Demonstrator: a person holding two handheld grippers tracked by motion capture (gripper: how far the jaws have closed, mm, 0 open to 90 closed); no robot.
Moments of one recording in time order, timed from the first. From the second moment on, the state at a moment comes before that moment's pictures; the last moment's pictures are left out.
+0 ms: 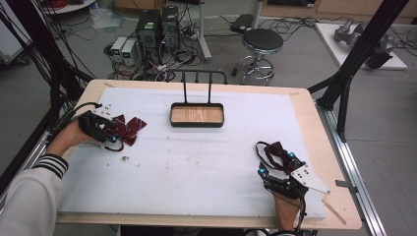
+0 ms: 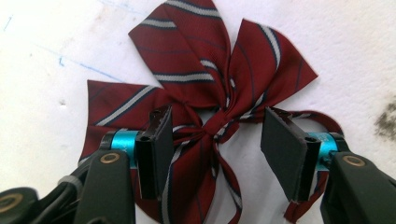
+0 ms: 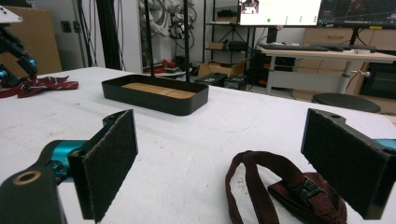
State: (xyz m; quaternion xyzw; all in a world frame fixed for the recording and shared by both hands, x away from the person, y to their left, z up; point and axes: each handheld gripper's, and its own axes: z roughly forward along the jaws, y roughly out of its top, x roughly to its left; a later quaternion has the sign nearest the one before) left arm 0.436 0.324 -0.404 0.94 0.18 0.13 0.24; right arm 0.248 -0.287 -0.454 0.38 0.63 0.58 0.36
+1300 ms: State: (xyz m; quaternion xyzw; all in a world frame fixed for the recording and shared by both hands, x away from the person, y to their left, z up) left arm 0.442 0.316 -0.414 0.95 0.19 0.11 0.21; right arm 0.247 -0.288 -0.454 0.38 0.62 0.59 0.35
